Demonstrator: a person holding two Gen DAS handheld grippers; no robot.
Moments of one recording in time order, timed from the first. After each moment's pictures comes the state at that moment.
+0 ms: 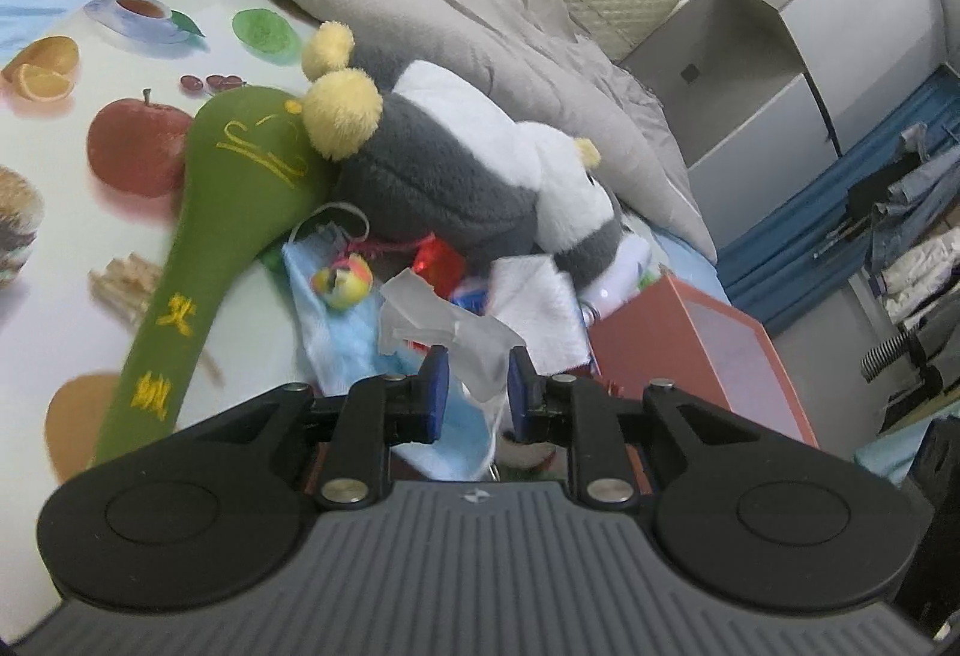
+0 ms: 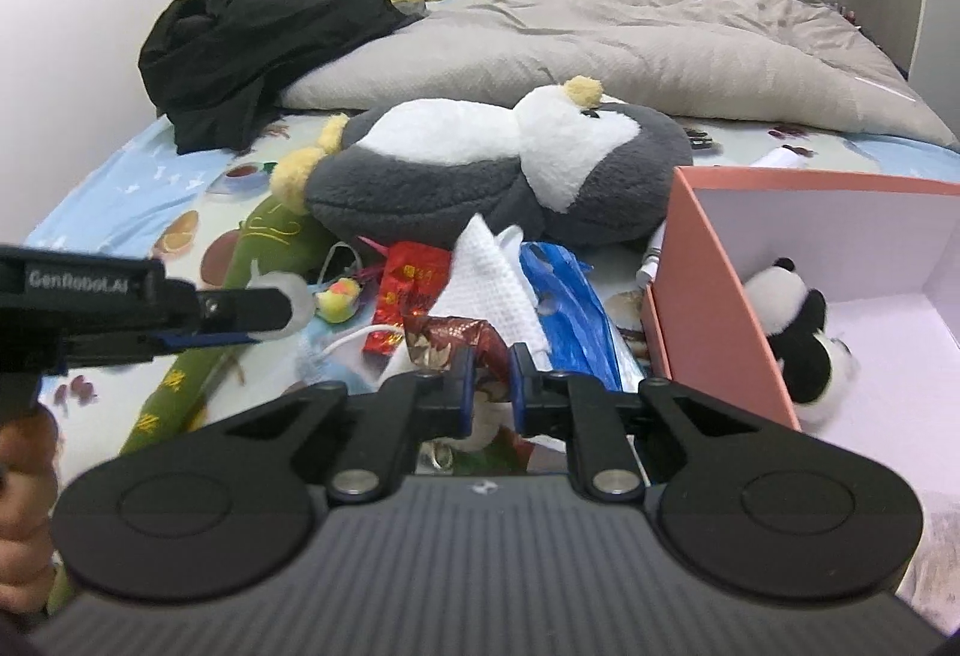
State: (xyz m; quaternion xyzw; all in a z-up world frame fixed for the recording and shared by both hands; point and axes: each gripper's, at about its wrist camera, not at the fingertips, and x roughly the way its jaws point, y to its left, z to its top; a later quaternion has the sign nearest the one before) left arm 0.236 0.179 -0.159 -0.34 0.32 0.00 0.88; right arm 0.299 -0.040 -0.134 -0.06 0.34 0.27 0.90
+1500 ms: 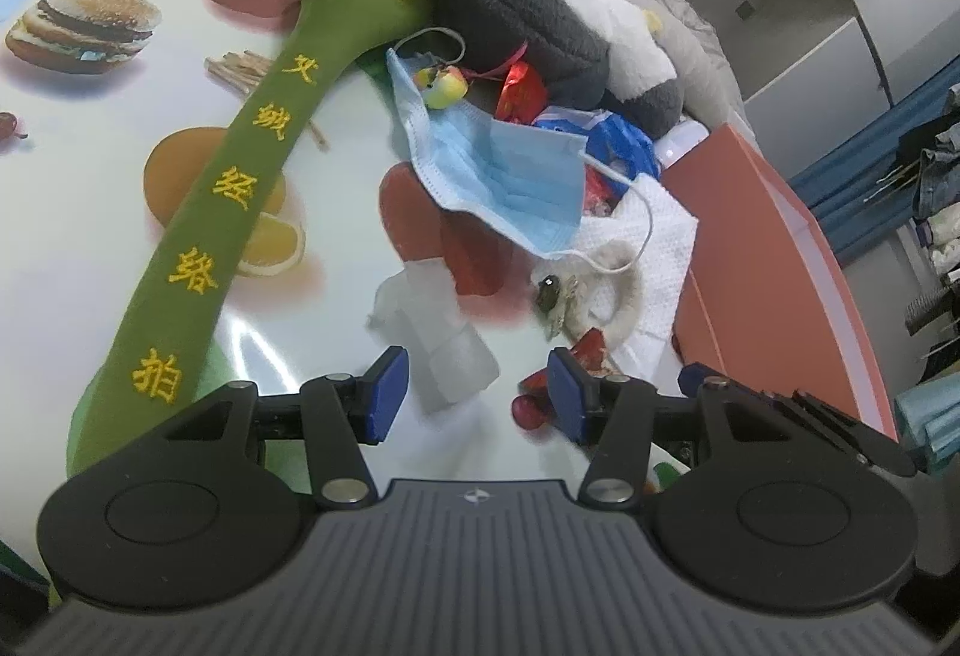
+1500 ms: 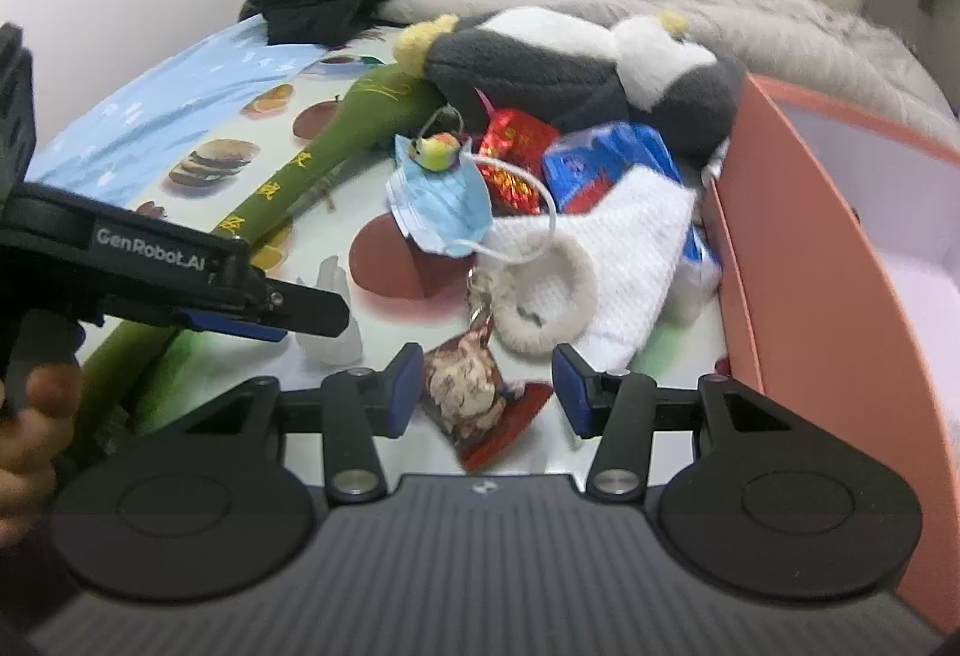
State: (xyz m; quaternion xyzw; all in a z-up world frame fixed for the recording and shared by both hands) left arm 0.163 0.148 -0.202 -0.34 0.39 0.03 0.85; right arm 0.219 -0.048 -0.167 -0.14 0.35 0.33 0.87
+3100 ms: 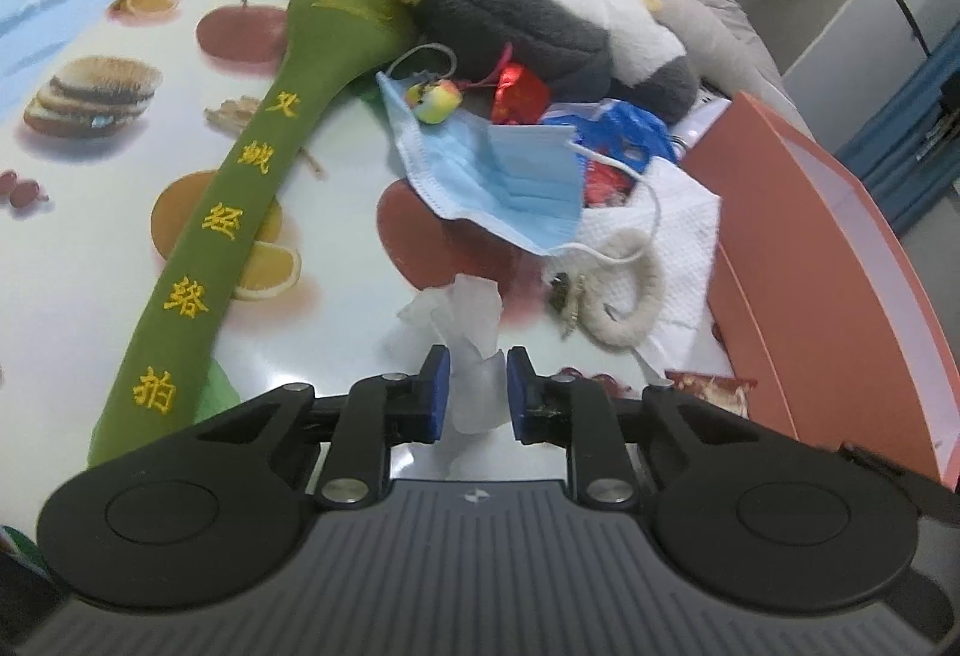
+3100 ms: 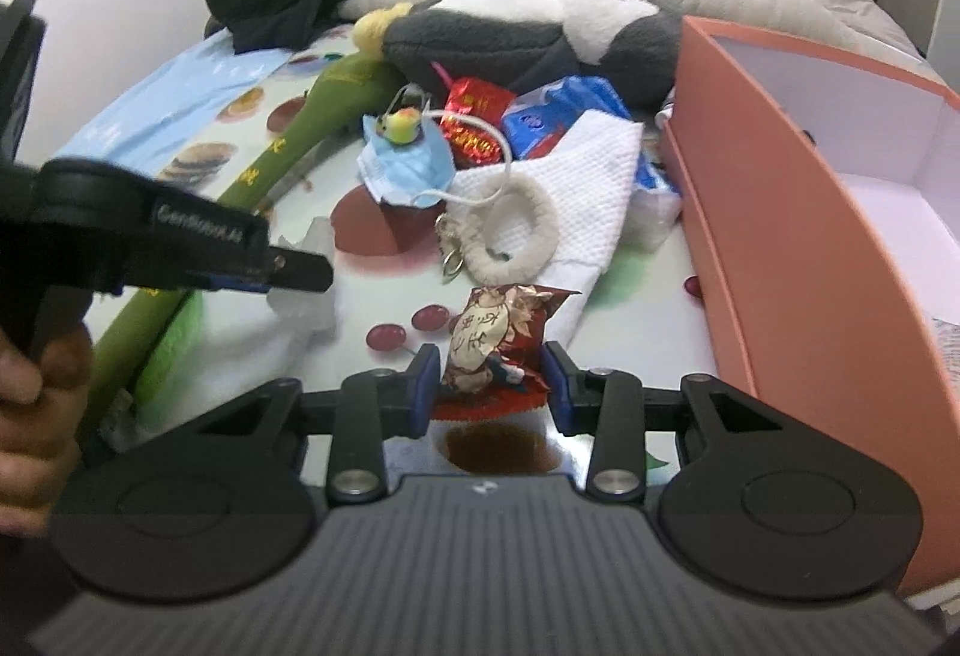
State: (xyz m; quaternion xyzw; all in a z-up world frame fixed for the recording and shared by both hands) left arm 0.170 0.115 -0.187 -0.25 0.40 0.08 0.88; right arm 0.201 -0.078 -0.174 -0.09 0.37 0.29 0.88
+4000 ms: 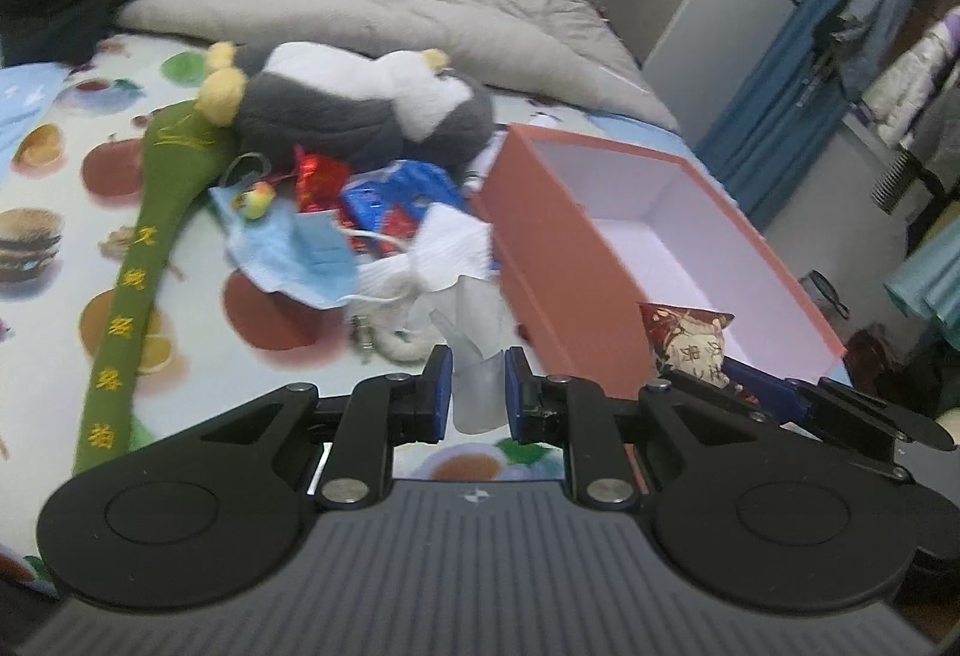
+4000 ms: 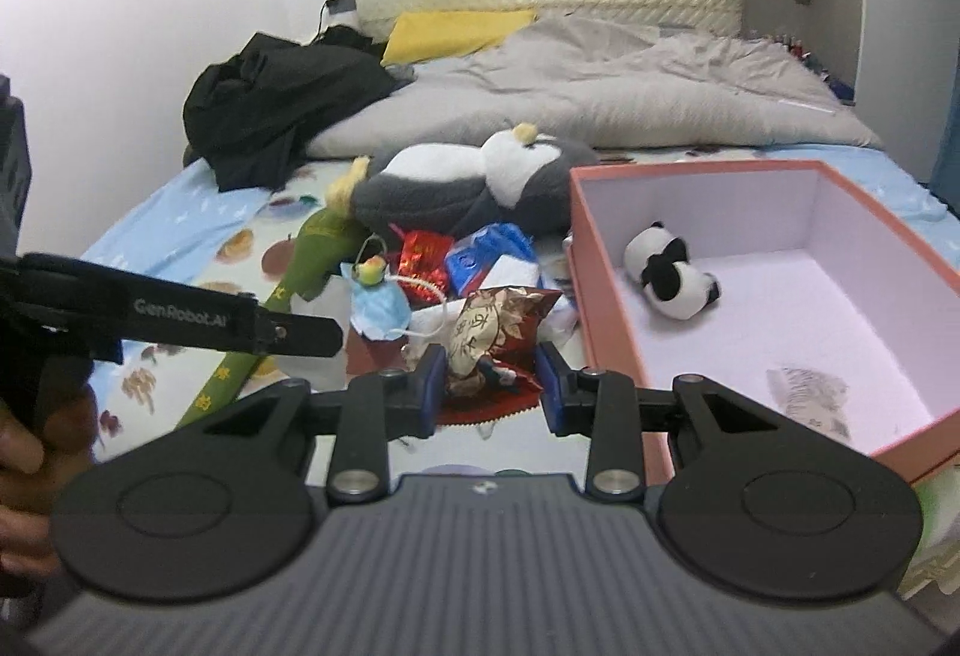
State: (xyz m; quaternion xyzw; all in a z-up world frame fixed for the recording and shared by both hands) left arm 0.141 0.047 -0.082 -0.19 0.36 -0.04 0.91; right arm 0.162 -0.145 -0.080 -0.02 0.29 0.25 0.92
